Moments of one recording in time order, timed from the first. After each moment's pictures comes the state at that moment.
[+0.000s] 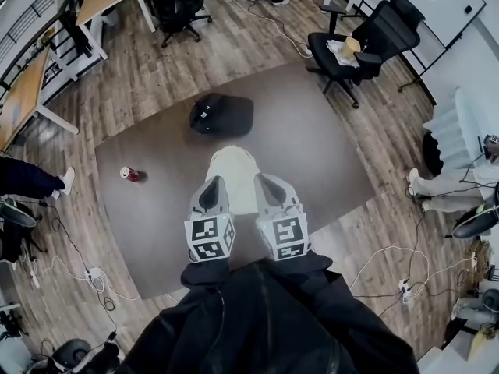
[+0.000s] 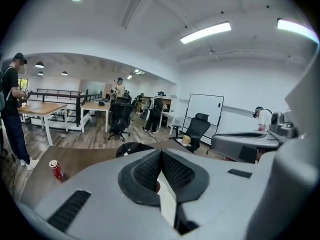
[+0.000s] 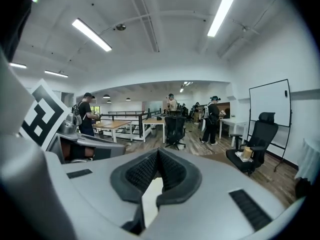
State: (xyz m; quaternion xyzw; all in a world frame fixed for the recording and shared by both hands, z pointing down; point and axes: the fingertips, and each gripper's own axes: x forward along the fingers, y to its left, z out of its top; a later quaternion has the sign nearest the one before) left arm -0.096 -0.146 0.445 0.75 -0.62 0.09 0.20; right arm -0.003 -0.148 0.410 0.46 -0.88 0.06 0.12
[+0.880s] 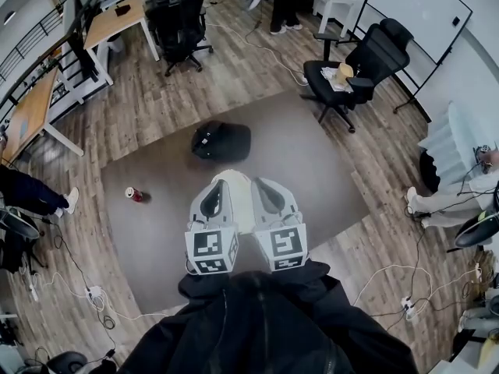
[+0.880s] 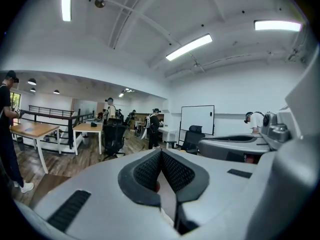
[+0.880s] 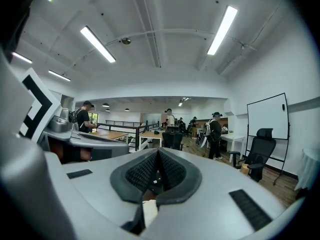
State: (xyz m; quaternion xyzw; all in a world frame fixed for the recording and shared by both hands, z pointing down) left arm -0.070 -0.145 0.340 0.78 -0.61 0.05 0.09; right arm 0.001 -0.146 0.322 0.48 -0.88 0.00 0.06
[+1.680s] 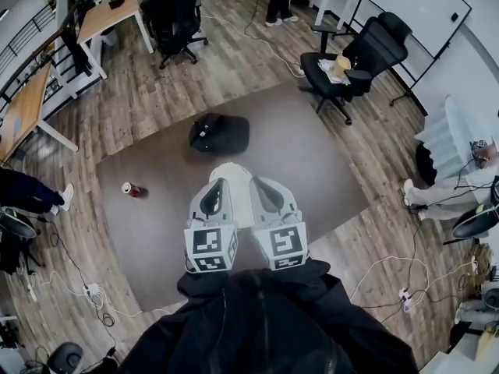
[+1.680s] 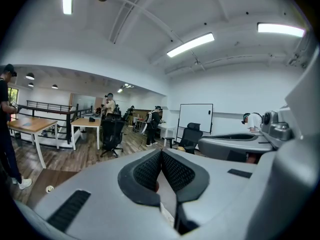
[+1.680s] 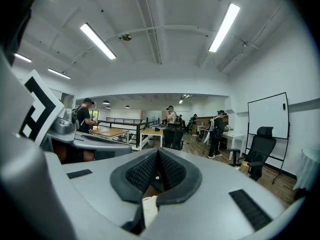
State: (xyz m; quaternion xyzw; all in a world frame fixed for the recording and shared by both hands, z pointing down) left arm -0.084 -0.144 0.357 0.79 -0.60 0.06 0.11; right arm -0.017 -0.141 0.334 0.48 -0.88 0.00 0.08
